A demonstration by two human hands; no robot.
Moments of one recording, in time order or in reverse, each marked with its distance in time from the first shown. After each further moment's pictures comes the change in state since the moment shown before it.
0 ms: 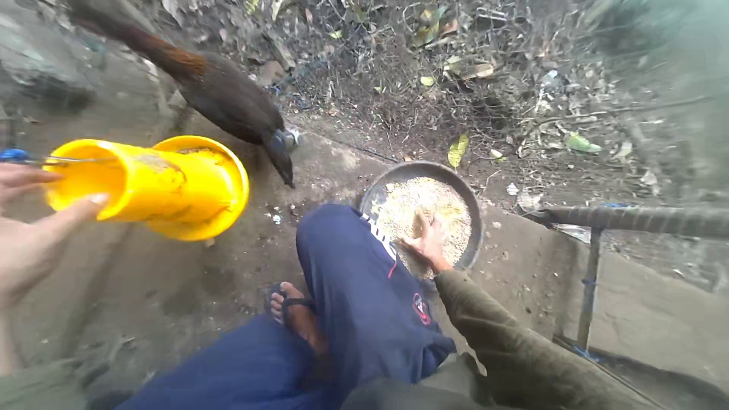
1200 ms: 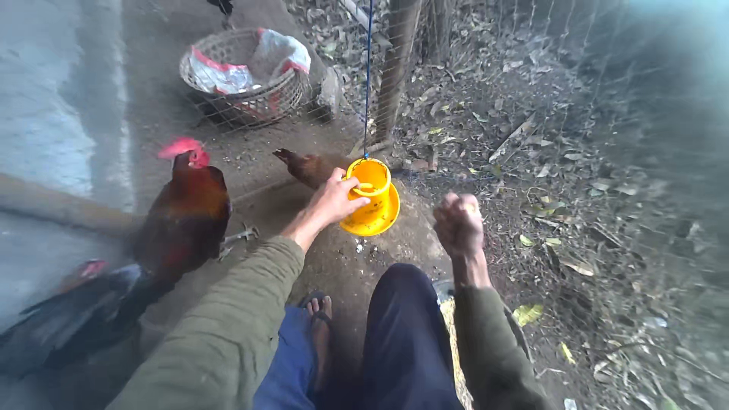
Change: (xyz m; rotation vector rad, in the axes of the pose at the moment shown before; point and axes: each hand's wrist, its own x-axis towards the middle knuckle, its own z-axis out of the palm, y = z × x) left_hand -0.026 0.029 0.039 -0.158 0.084 -0.150; right_hand -0.004 -0.404 -0.213 1.599 -0.885 -0.987
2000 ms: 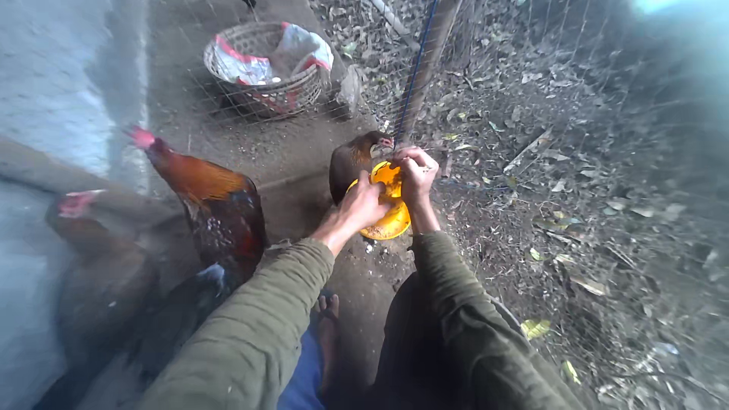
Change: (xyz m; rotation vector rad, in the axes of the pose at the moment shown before) left_hand -0.009 0.022 0.001 0.016 -0.020 -0.128; right_hand 0.113 0.110 0.070 -0.385 -0.089 -0.436
